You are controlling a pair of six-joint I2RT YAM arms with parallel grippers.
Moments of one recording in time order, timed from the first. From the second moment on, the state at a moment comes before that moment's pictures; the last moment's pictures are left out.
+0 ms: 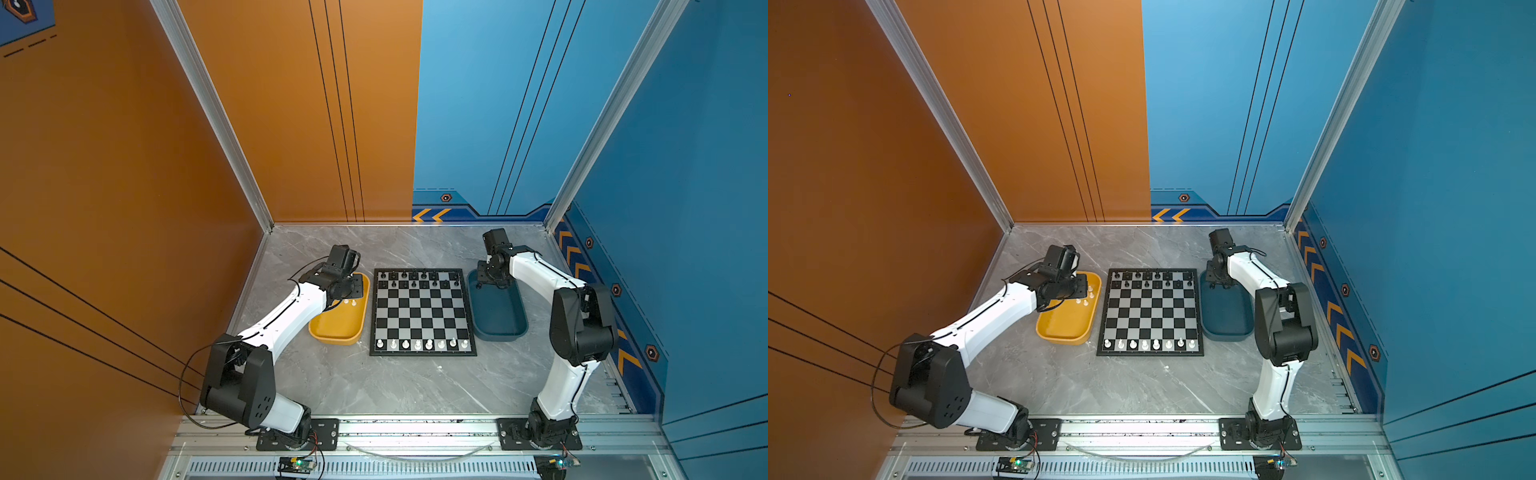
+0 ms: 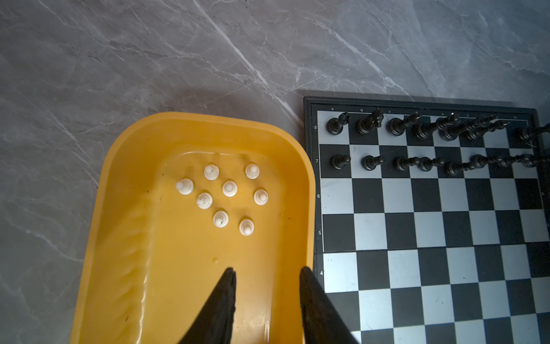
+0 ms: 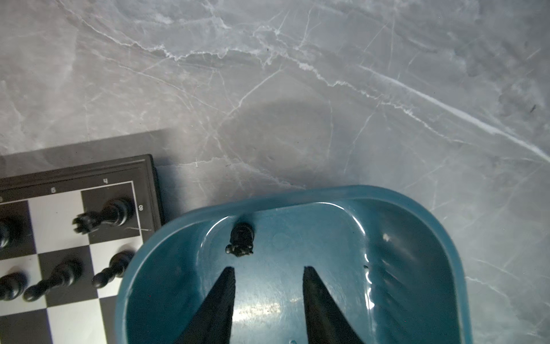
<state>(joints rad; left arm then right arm) -0.34 1.48 1.09 -0.57 -0.09 -0.36 0.18 1.88 1.39 -0.66 0.15 0.31</state>
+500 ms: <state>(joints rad) -0.34 1.48 1.09 -0.57 -0.09 -0.36 0.18 1.95 1.39 -0.63 0.11 0.33</state>
